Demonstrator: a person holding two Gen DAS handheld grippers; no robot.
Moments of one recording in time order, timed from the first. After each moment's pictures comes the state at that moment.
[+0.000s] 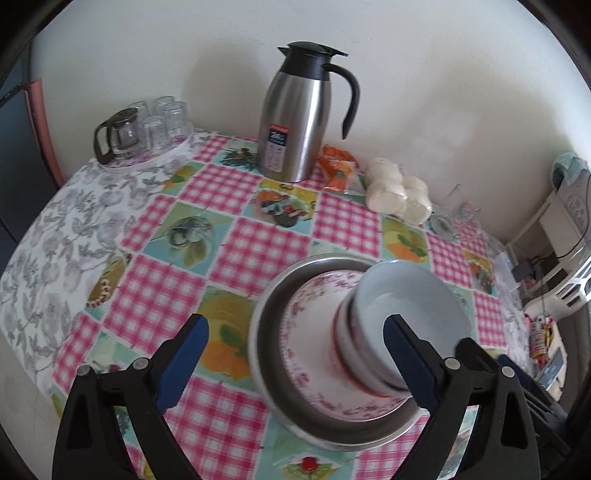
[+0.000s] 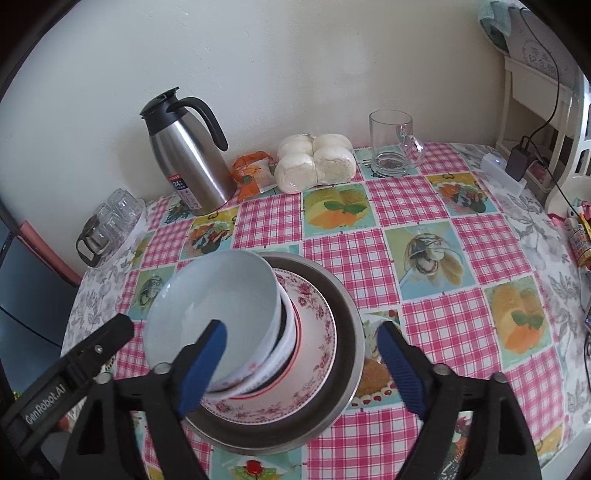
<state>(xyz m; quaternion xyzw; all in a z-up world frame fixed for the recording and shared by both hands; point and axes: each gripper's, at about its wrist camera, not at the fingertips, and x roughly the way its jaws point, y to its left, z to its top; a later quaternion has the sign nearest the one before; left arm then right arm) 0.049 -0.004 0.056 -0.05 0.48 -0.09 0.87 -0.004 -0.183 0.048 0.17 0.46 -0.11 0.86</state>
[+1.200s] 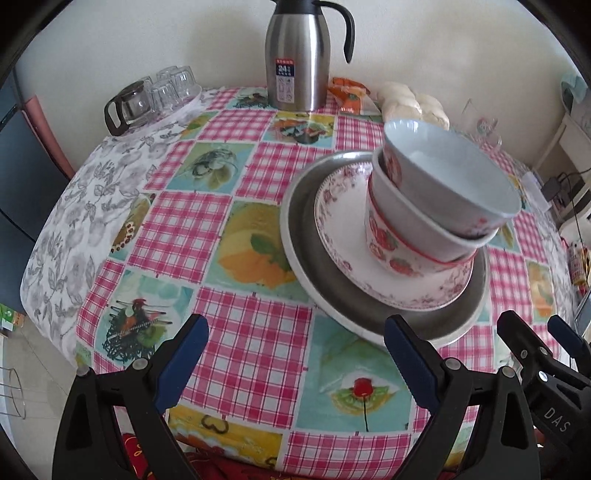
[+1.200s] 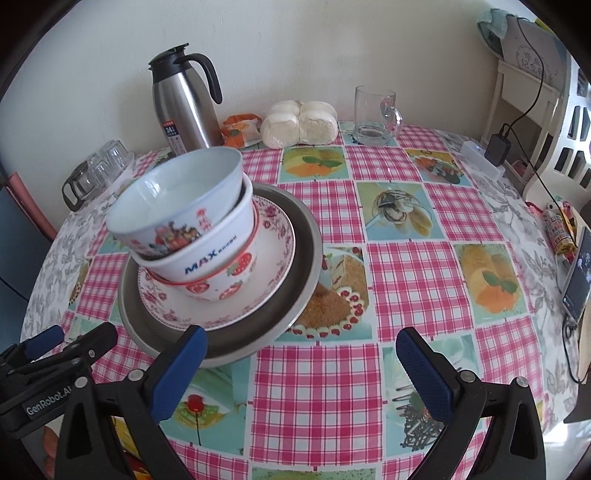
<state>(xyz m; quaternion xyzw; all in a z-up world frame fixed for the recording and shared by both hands) -0.011 -0.006 0.006 0.05 0.54 -0.07 0.84 -0.072 -0.170 0.011 0.10 0.49 -0.12 0.85</state>
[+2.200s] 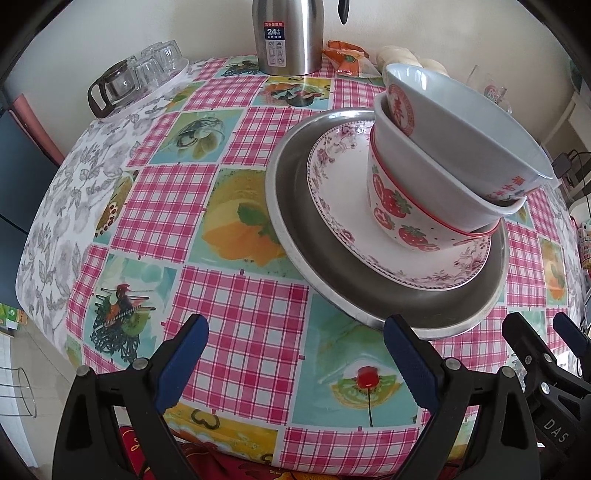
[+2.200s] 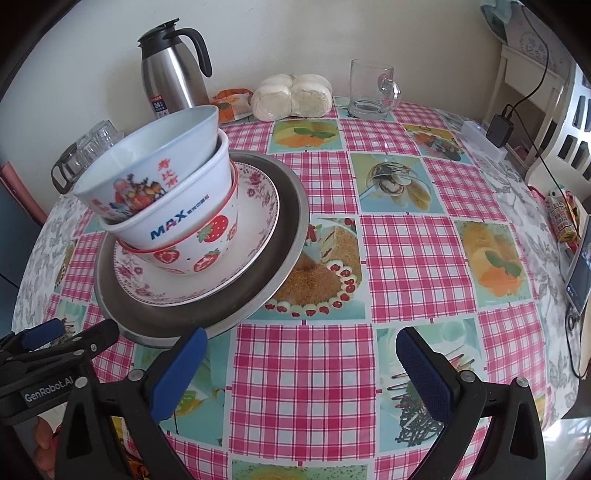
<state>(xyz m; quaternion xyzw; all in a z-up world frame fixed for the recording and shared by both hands) -0.002 -0.017 -0.019 0.07 0.58 -0.07 0.81 -0.074 -0.177 -0.015 0.10 0.53 -0.12 0.84</state>
